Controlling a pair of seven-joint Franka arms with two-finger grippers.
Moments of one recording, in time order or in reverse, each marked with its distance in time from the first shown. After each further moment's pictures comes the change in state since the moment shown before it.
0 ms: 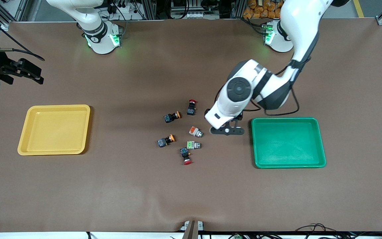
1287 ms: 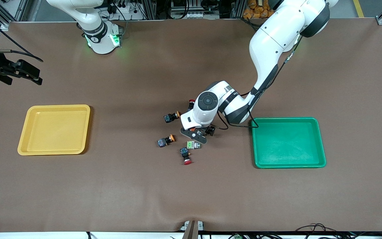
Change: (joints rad) left arm -0.119 0.290 0.020 0.121 0.059 0.288 0.262; right arm -0.007 0.003 -0.004 0.000 0.000 0.000 0.000
